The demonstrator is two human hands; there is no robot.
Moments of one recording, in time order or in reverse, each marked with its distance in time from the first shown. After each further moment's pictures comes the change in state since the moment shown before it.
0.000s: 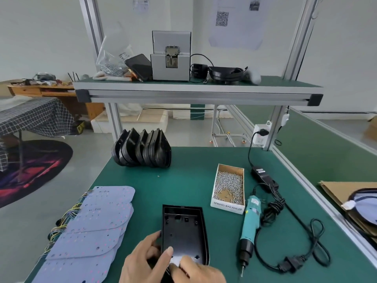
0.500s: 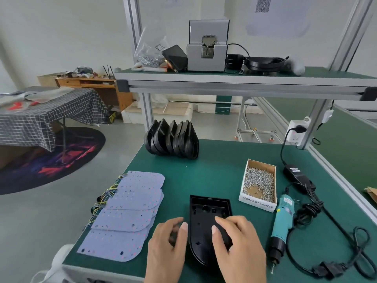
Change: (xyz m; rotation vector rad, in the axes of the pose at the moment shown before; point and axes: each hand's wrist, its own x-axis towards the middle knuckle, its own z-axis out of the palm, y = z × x) left_hand 0.000 0.007 0.003 -0.088 0.273 -0.069; right_hand 0.020 0.004 0.017 0.443 -0.017 0.474
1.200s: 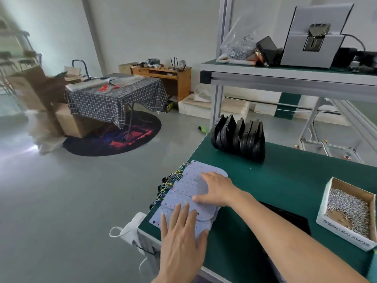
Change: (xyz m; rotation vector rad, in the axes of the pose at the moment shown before) left_hand 0.015 -0.069 -0.085 0.797 0.077 0.143; right_hand 0.134 -0.107 0.196 -0.334 -0.948 -0.460
